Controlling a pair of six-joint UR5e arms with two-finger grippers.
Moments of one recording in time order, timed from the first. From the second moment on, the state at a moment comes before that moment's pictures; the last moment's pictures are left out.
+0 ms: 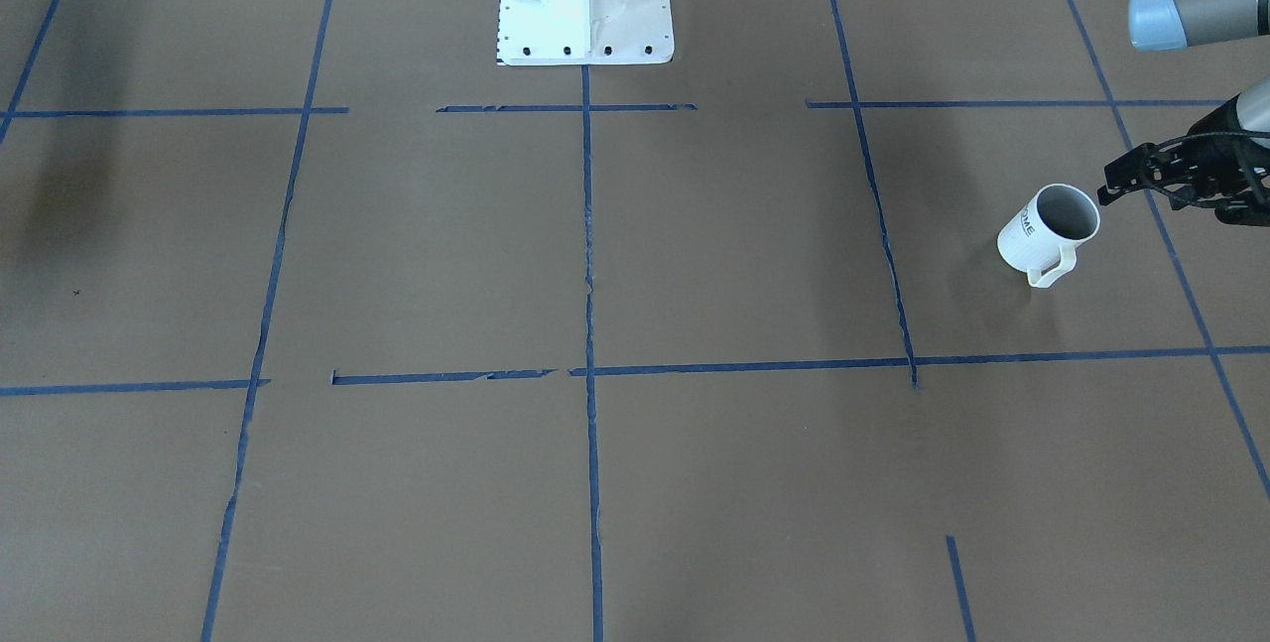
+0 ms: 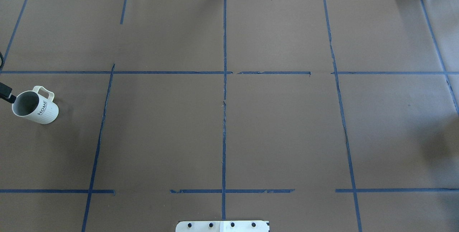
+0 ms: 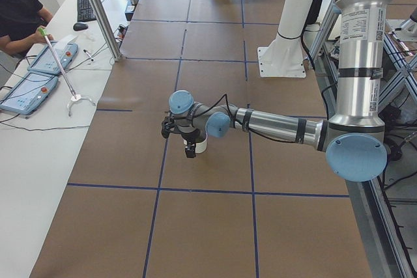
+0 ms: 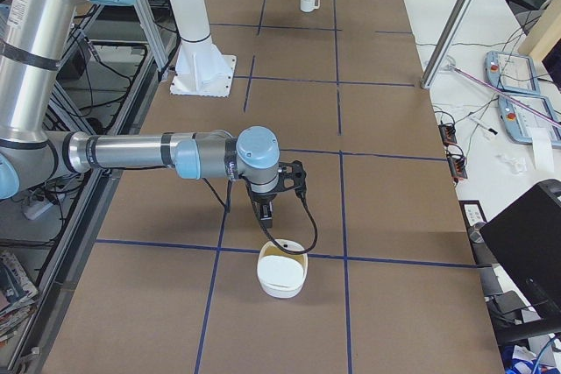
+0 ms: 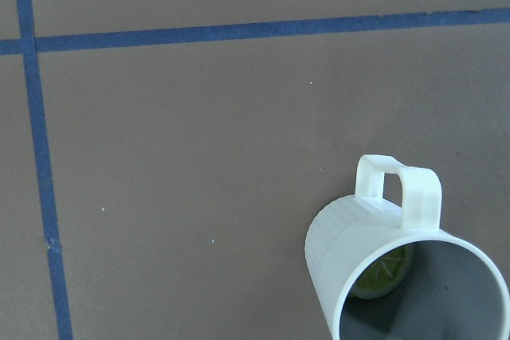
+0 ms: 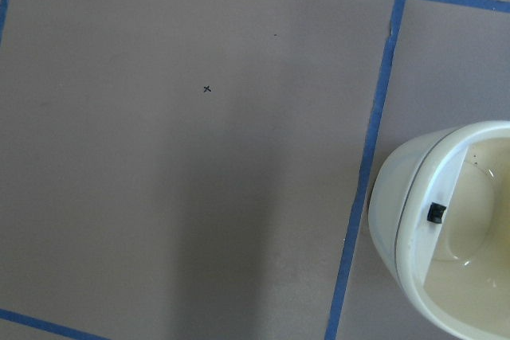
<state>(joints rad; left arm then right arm) -1.16 -1.53 -1.71 -1.80 -2.36 -0.44 1.51 -1.93 2.00 -1.54 2.42 -0.08</state>
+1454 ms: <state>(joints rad) -1.10 -1.69 -1.76 -1.83 -2.35 -0.79 1.30 -1.82 2.00 -1.32 2.42 0.16</state>
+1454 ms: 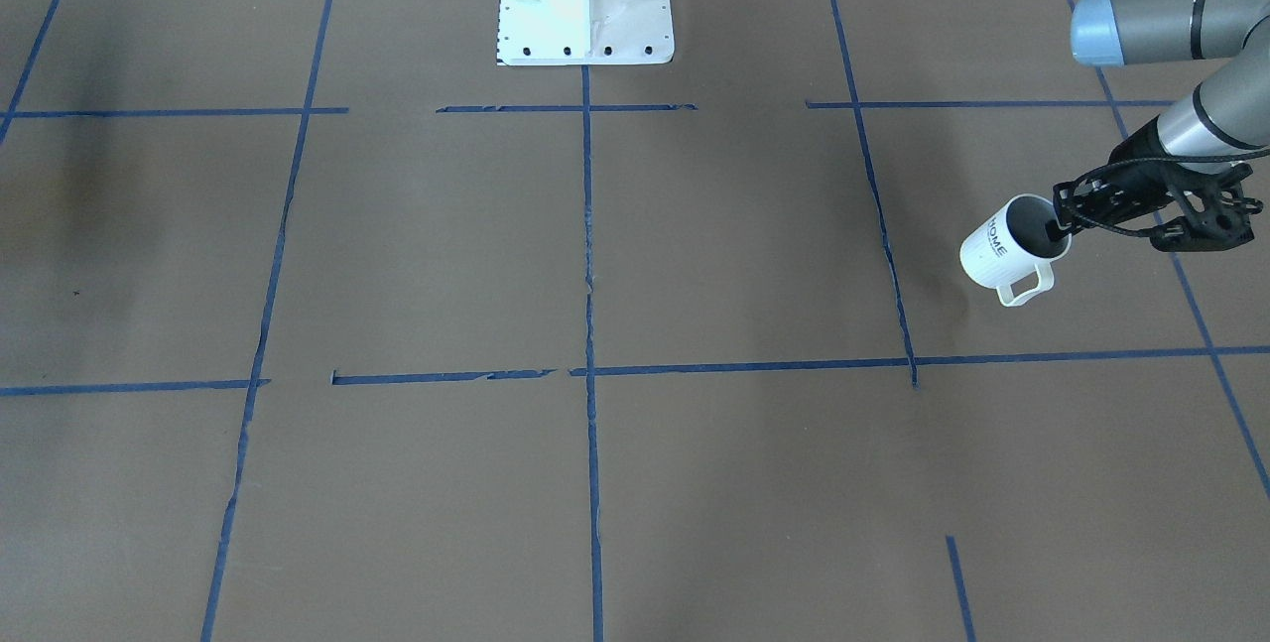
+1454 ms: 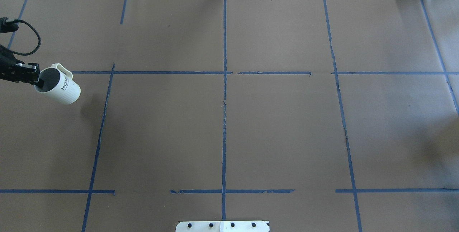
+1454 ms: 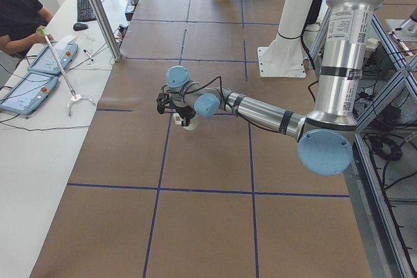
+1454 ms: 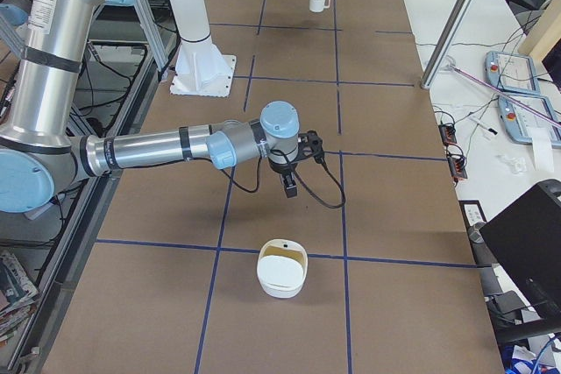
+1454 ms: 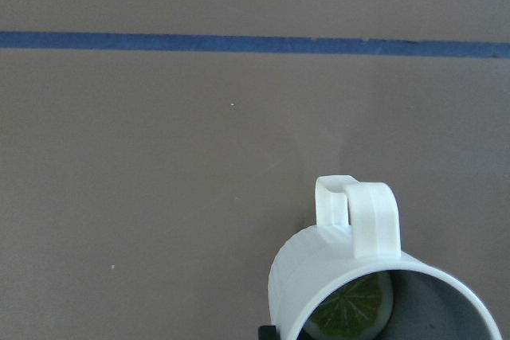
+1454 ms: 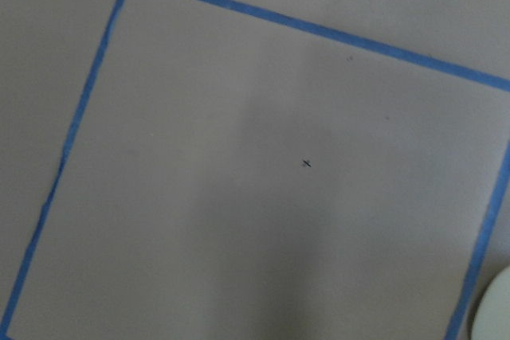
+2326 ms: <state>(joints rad) -0.86 -2.15 -1.85 -1.43 -2.22 -1.27 0.83 -1.56 2.04 -0.92 1.99 0.84</state>
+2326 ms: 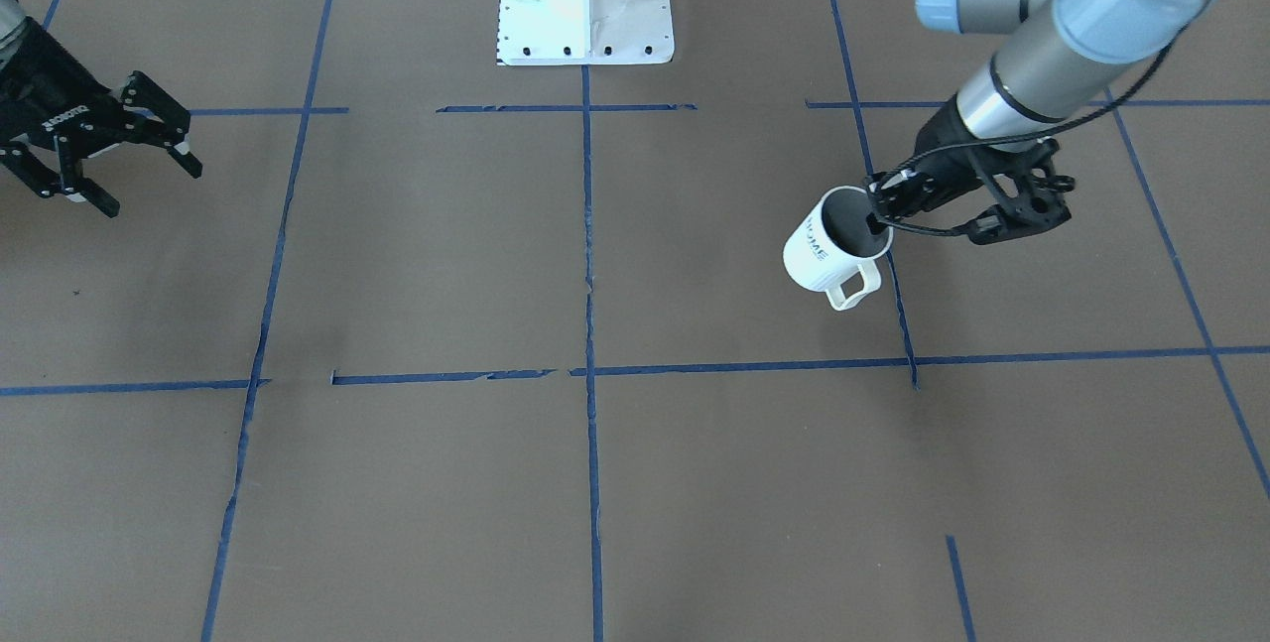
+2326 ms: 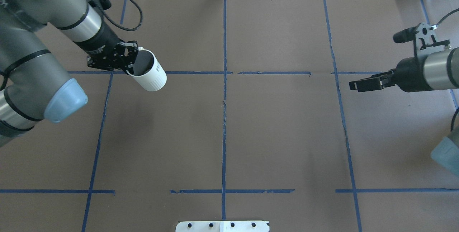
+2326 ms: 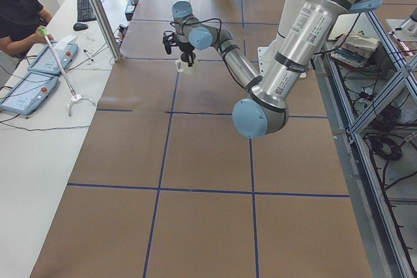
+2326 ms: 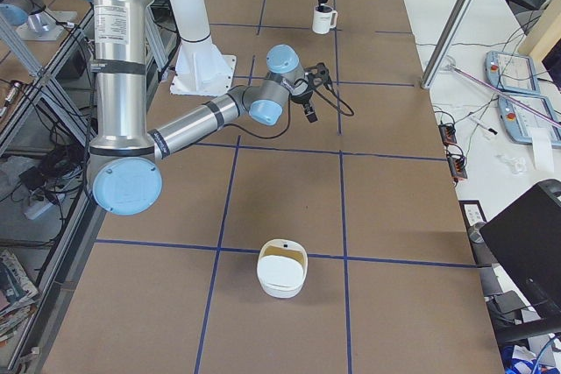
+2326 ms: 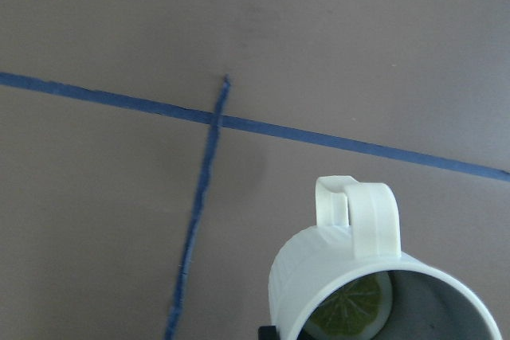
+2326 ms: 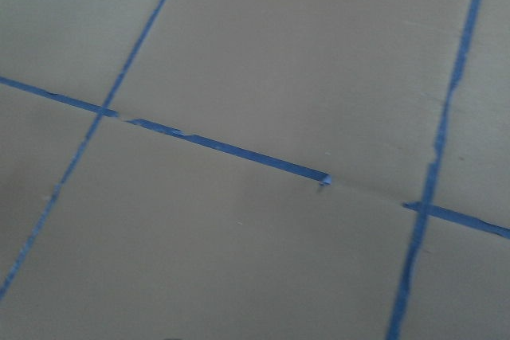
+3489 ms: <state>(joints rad) -0.71 -2.52 -1.68 -1.26 -2.21 -1.68 0.15 -1.22 2.00 -0.91 0.84 0.70</state>
